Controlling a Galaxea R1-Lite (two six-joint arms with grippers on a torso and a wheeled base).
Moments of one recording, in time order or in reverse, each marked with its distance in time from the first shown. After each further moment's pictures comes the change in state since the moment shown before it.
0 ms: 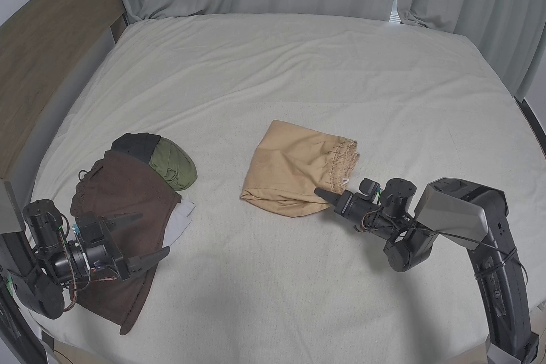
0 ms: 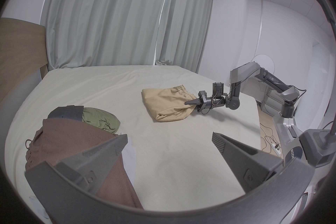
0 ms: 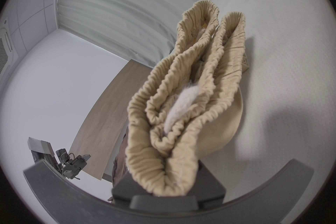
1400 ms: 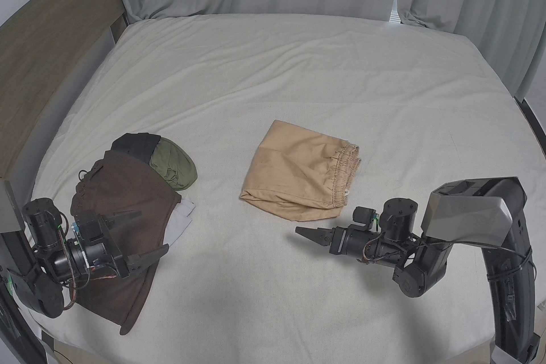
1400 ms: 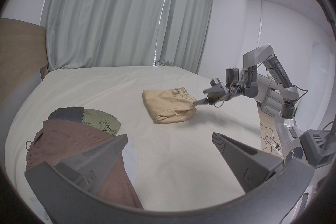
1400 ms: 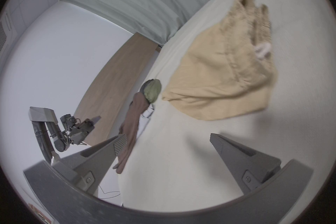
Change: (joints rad) left arm 0.004 -0.003 -0.008 -0.001 0.000 -0.001; right arm 0.106 -0.167 0.383 0.000 0.002 -0.193
